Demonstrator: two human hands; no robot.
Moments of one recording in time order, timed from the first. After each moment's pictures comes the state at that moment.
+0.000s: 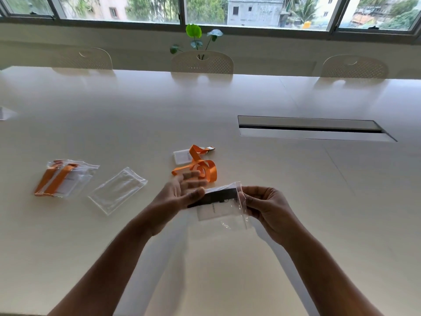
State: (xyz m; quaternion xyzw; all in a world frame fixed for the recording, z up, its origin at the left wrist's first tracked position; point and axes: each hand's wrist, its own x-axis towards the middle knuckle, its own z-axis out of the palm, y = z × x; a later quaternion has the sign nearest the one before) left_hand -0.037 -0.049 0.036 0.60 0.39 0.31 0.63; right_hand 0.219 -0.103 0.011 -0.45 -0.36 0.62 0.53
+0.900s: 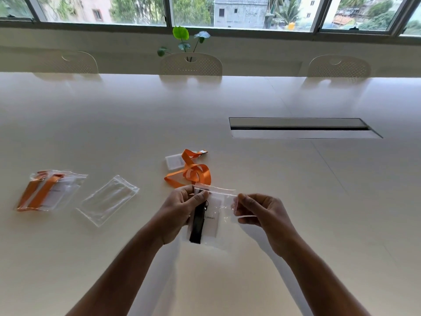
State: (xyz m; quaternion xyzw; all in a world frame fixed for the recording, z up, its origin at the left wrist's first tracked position) left_hand -0.007 -0.050 0.029 0.52 0.42 0.30 0.68; right_hand 0.214 -0.123 0.012 -0.53 -0.40 0.52 0.54
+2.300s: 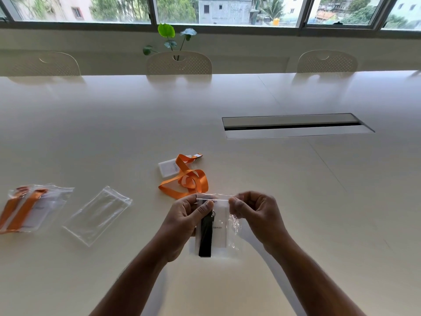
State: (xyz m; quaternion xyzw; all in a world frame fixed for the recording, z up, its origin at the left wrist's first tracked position) left_hand 0.000 -0.045 0.011 0.52 0.39 0.32 0.69; right_hand 0.197 -0.098 0.005 -0.54 -0.45 0.42 0.58
